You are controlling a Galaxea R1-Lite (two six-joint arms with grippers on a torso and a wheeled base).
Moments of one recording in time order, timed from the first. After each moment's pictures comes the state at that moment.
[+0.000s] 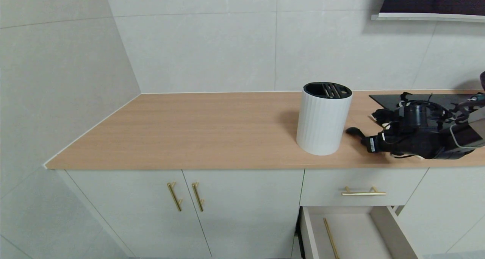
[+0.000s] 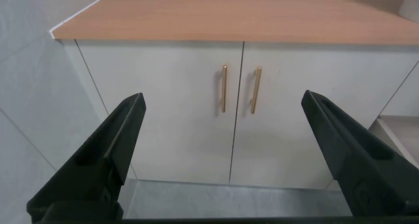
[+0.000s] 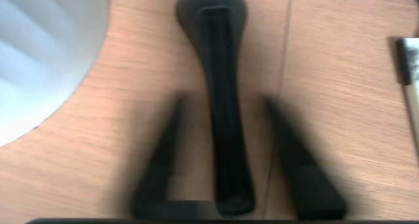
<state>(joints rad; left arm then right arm) 0.00 0.00 0.00 0.00 0.05 -0.01 -0.06 2.27 -1.37 -0.36 0.18 -0.16</state>
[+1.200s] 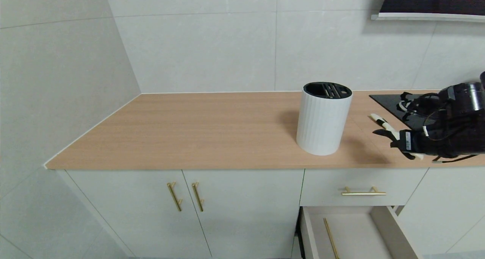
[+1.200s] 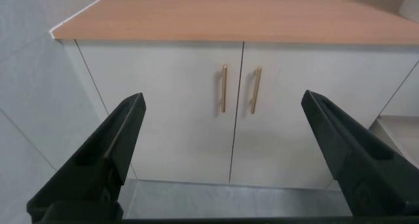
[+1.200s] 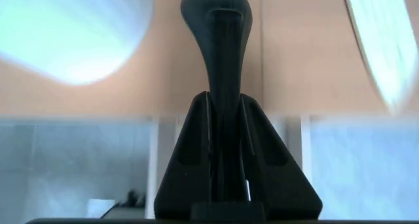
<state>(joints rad) 0.00 0.00 0.00 0.00 0.05 -0.01 -0.02 1.75 -1.07 -0.02 0.07 0.11</state>
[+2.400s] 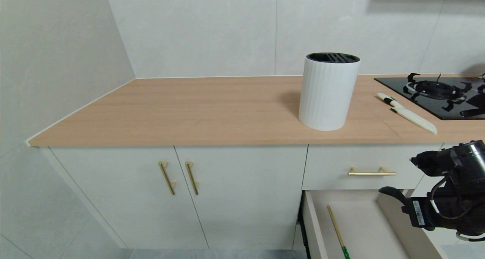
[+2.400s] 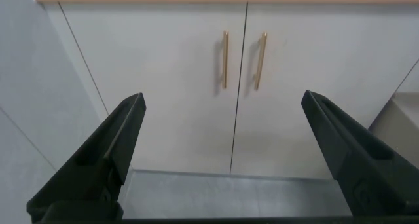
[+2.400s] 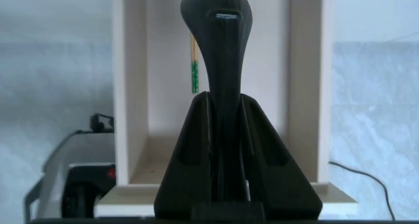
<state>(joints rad) 0.00 0.00 0.00 0.00 0.05 -0.01 0.24 1.50 -0.60 -0.01 -0.19 0.18</state>
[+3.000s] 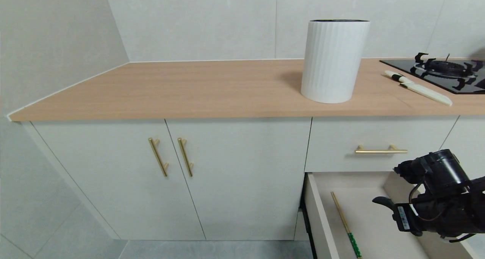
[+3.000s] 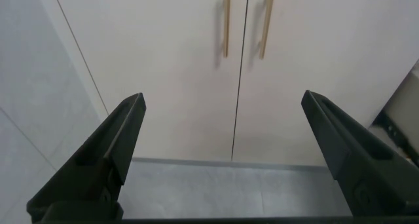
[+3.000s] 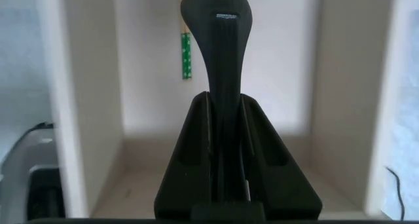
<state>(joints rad) 0.00 0.00 0.00 0.00 0.05 -0.01 0.24 1.66 -0.59 -0.08 -0.20 0.19</state>
